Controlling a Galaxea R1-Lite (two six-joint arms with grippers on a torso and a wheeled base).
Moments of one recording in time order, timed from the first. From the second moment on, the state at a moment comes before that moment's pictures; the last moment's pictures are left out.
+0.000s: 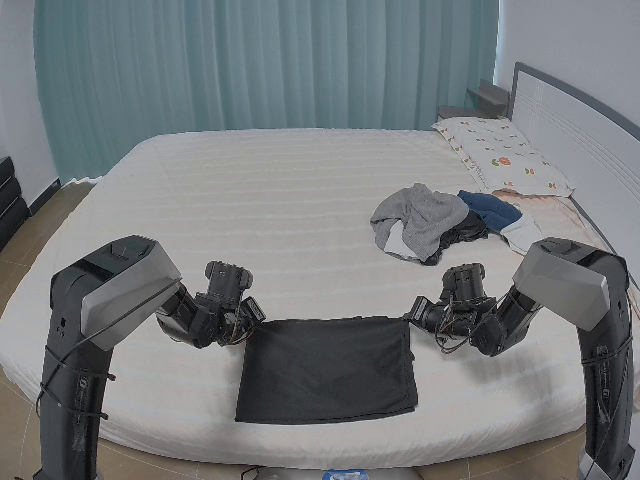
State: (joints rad) left arm -0.32 2.50 -1.26 -0.46 0.13 -0.83; right arm 0.31 2.48 -1.09 -0.79 0.14 0.78
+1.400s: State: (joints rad) left arm -0.28 2.36 -0.86 -0.77 -0.20 -0.71; right arm 0.27 2.34 -0.72 -1.08 0.15 0.87
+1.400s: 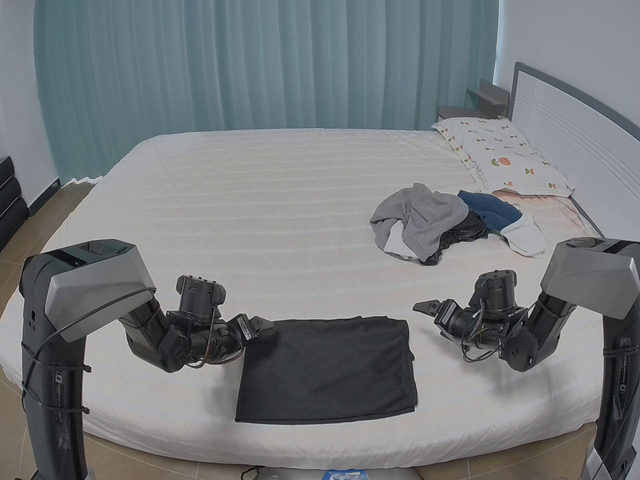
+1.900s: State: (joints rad) left arm -0.33 2.33 -0.73 -0.86 -0.23 -0.59; right arm 0.21 2.38 -0.40 -1.55 0.20 0.98
